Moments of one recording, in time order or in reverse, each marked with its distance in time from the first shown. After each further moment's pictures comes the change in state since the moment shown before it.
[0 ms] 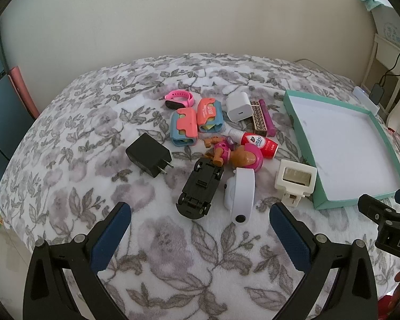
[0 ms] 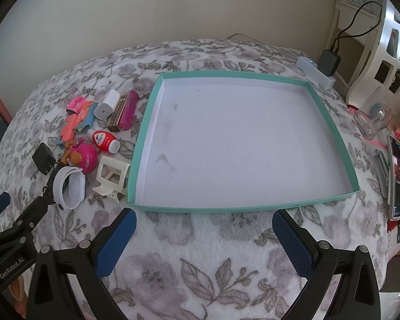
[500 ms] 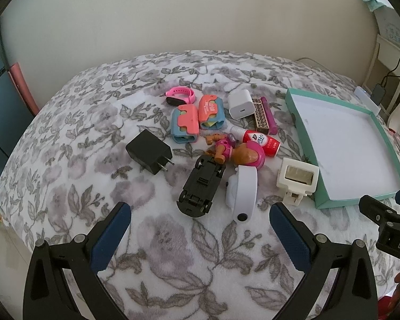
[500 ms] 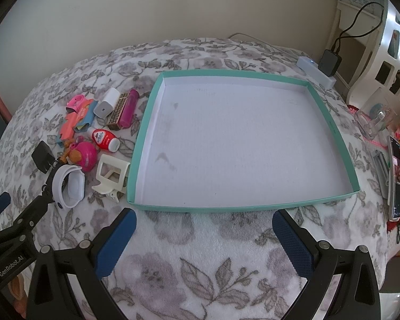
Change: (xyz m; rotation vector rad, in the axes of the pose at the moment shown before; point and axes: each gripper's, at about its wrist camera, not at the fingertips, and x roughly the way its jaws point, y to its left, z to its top) left arm 0.003 0.001 -0.001 -0.009 0.013 0.000; right arm 0.002 0.001 -0.001 -0.005 0.002 -0.002
